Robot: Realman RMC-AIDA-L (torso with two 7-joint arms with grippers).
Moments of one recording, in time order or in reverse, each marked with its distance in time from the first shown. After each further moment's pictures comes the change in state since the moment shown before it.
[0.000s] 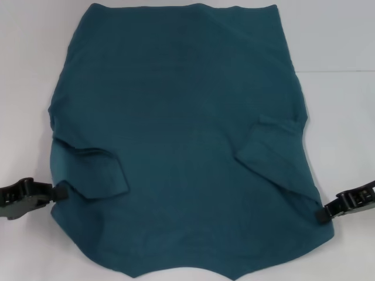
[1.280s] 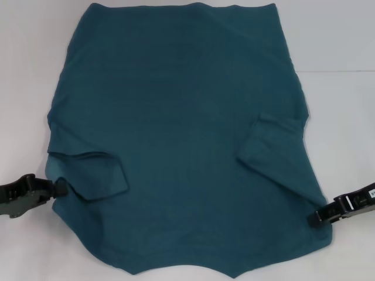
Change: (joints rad) left arm -0.001 -0.015 0.001 -0.005 0.000 -0.073 -0.043; right arm -0.003 0.018 -0.039 0.000 -0.041 0.077 0.033
